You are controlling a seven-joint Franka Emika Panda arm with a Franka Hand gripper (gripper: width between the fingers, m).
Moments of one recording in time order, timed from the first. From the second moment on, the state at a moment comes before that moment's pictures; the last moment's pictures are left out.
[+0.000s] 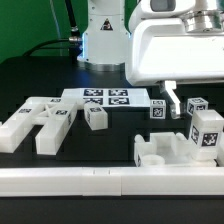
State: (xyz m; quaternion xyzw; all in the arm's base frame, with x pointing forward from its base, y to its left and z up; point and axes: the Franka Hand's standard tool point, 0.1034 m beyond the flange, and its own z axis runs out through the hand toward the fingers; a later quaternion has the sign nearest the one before) arm 0.653 0.097 0.091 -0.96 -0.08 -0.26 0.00
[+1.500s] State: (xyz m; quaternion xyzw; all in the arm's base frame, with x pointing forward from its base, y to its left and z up) arm 0.658 0.094 0.084 -1.00 -0.07 -0.06 0.01
